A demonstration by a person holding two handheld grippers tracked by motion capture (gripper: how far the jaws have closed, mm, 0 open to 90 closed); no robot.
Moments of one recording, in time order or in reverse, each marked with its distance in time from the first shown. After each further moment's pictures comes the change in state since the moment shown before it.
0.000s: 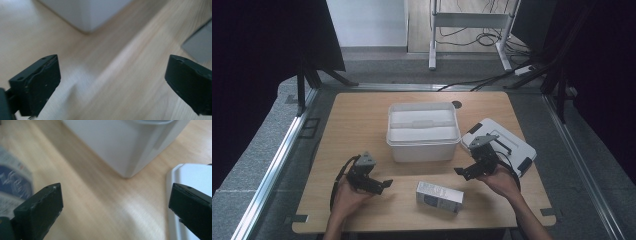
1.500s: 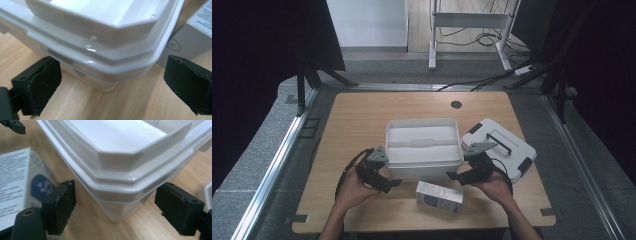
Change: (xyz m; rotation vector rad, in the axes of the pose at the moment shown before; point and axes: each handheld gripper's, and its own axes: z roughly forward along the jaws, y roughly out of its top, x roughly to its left) left arm -0.030 0.032 -0.006 0.057 -0.076 0.172; right arm 0.025 -0.006 0.002 -0.107 0.108 -0.020
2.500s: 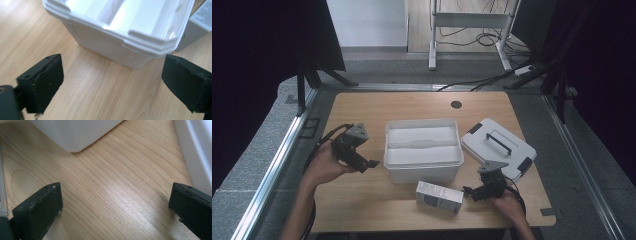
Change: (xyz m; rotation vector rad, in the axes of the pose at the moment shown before) left arm 0.051 0.042 -0.078 0.129 0.032 0.084; right arm -0.017 -0.085 0.004 0.090 -0.177 0.059
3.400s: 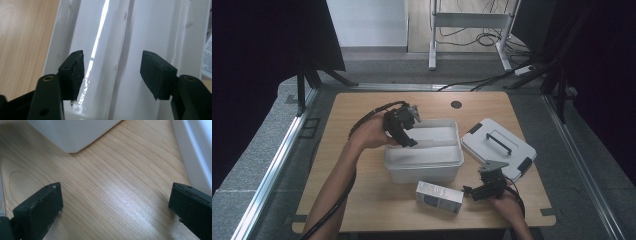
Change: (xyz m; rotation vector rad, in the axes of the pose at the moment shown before) left arm -0.006 0.136 0.071 0.191 -0.100 0.257; right arm -0.001 0.000 0.000 0.000 -0.008 0.008
